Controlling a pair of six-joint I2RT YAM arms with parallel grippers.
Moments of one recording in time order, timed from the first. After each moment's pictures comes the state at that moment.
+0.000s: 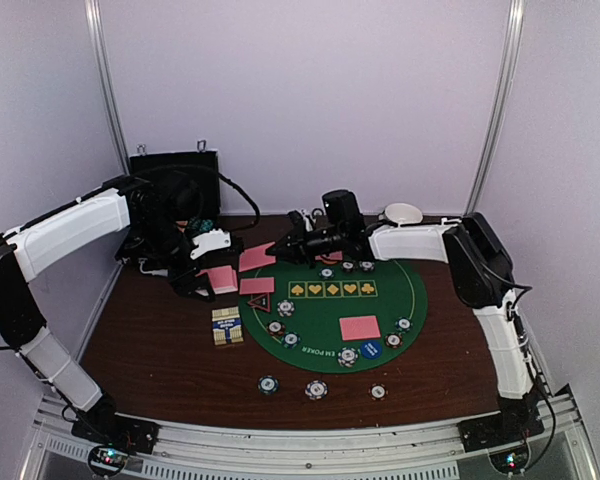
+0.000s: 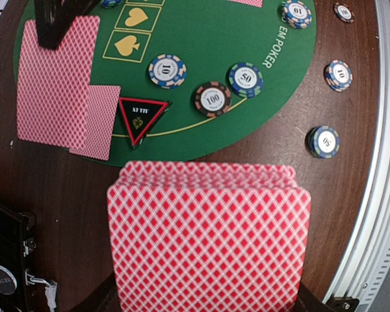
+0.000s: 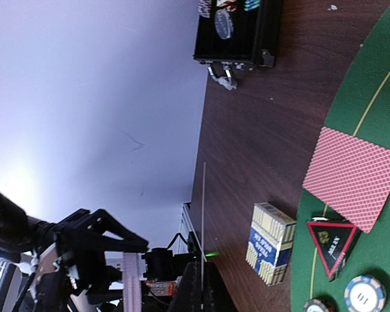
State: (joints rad) left arm -0.52 1.58 1.43 -1.13 0.29 0.75; right arm 0.66 2.28 1.73 0.20 -0.85 1.15
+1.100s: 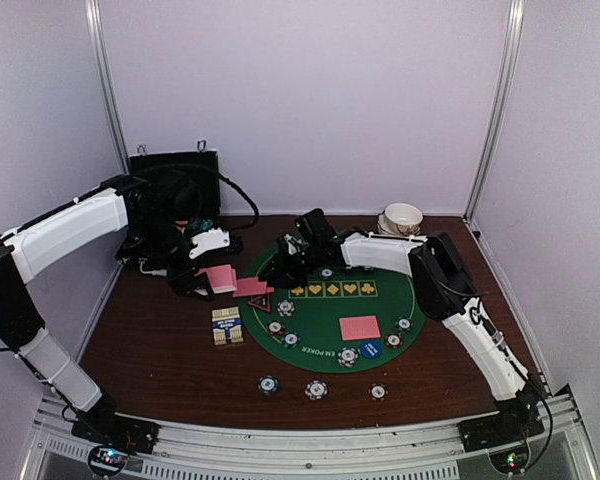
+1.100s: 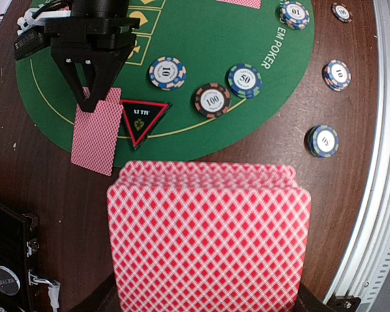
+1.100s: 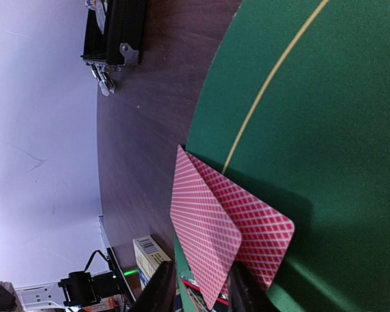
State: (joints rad) left arm -0.52 1.56 1.43 -1.13 0.29 0.76; right arm 0.70 2.63 2.19 -0.28 -0.68 0.88
